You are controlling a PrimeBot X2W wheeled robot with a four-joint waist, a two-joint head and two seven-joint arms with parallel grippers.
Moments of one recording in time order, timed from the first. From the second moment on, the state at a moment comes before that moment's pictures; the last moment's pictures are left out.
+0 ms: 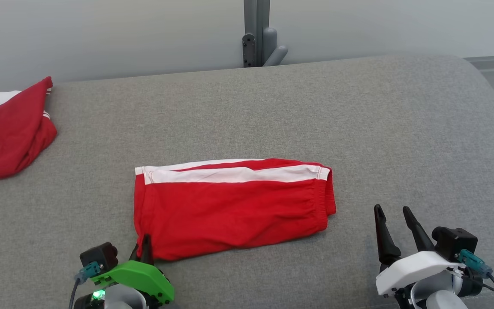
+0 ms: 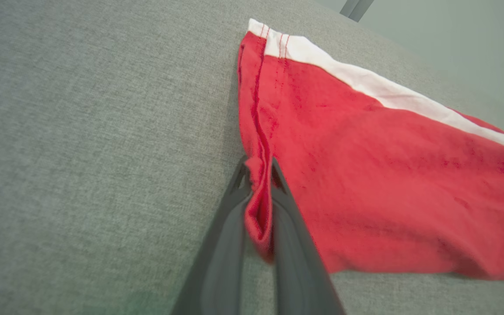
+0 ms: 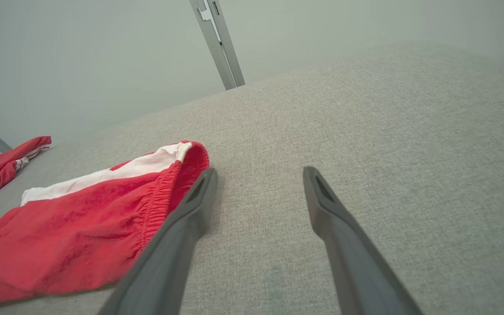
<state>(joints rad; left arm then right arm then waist) -0.30 0.05 -0.23 0.87 -0.62 -0.04 -0.26 -0.07 -0.05 0.05 0.36 0.35 0.13 -0.25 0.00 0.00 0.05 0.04</state>
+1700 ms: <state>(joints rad) -0.07 0.05 -0.15 0.27 -0.33 0.05 -0.26 -0.38 -0.05 0.32 0.88 0.94 0.13 -0.26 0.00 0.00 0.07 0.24</state>
